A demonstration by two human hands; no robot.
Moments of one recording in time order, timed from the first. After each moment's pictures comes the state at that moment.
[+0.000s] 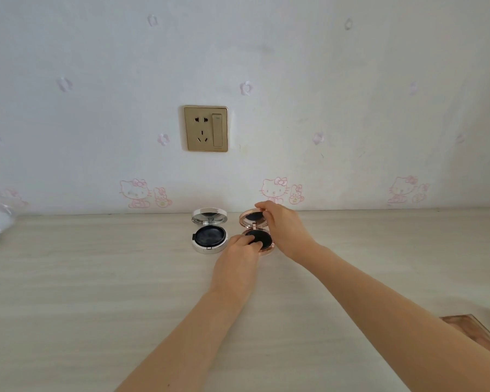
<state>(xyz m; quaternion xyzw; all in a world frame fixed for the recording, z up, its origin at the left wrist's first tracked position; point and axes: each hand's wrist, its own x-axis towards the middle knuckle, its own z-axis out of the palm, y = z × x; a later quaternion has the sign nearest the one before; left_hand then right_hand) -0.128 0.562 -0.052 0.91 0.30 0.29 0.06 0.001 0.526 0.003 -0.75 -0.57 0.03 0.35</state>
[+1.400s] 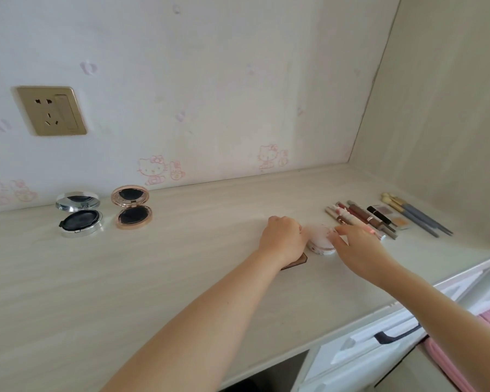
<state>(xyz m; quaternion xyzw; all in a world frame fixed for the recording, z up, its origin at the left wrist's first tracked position) 0.064 0.318 -0.016 0.92 0.18 0.12 0.32 0.124 0.171 0.003 -0.94 -0.28 0.01 0.22</state>
